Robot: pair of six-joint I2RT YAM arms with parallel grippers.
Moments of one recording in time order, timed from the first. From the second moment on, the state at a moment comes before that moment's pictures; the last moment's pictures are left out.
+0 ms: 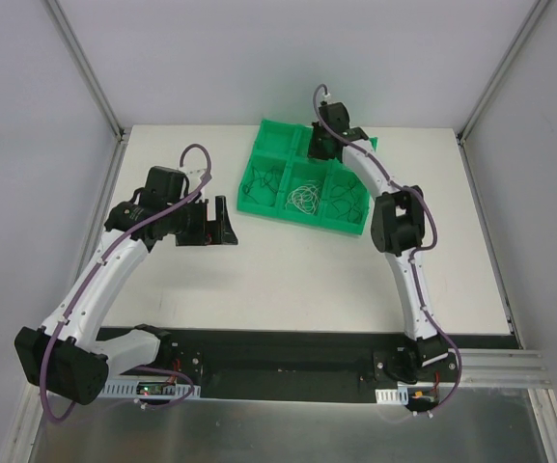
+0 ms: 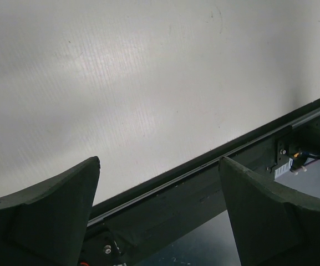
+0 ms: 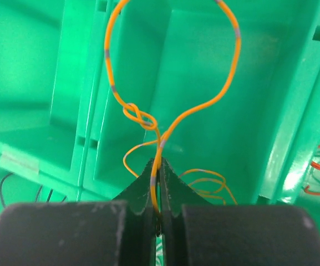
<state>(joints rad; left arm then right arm) -0.31 1.13 1.11 -0.90 0.37 -0.36 0.39 2.52 2.36 -0.57 0.02 0.43</state>
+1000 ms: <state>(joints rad) -0.31 1.04 1.07 -0.90 0.40 -0.49 0.36 2.40 2.32 -0.82 -0.16 0.49</state>
